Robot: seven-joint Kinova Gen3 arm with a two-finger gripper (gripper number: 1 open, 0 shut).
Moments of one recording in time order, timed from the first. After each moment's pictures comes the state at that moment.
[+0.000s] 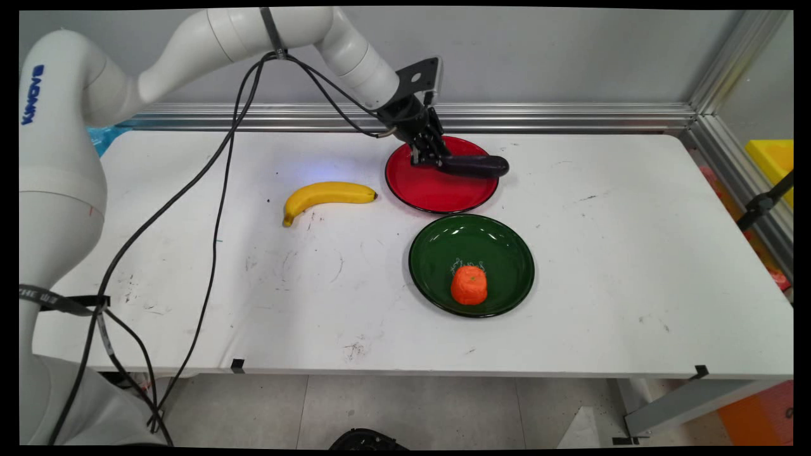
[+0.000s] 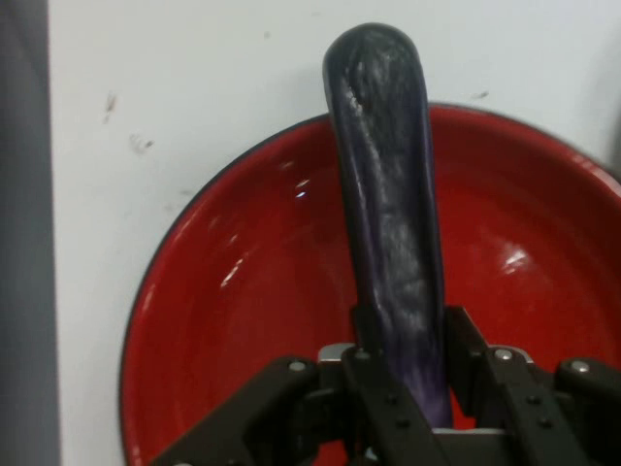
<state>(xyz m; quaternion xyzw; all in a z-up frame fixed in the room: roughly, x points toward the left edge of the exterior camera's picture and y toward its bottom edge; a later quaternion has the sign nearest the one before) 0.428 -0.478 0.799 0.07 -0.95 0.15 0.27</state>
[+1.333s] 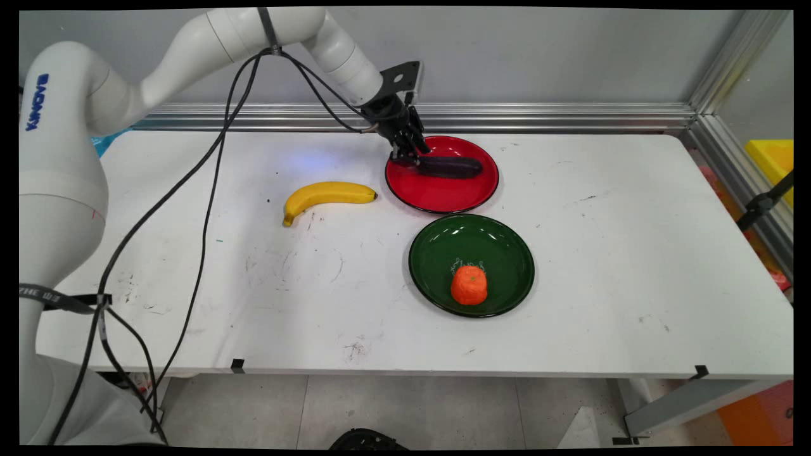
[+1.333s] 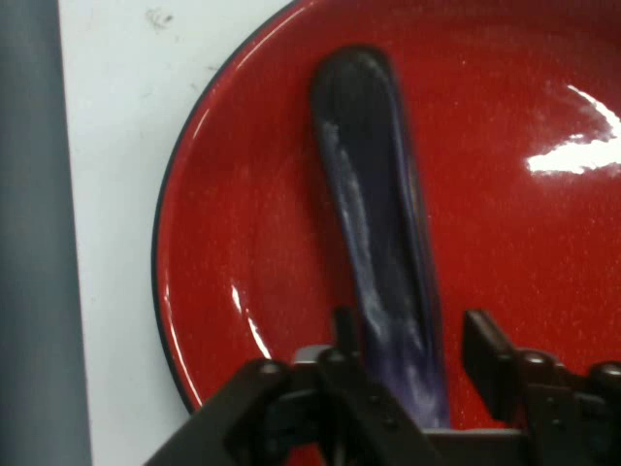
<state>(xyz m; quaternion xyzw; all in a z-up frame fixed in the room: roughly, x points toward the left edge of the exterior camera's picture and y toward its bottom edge) 0.469 -0.505 0.780 0.07 -0.96 0.14 0.24</state>
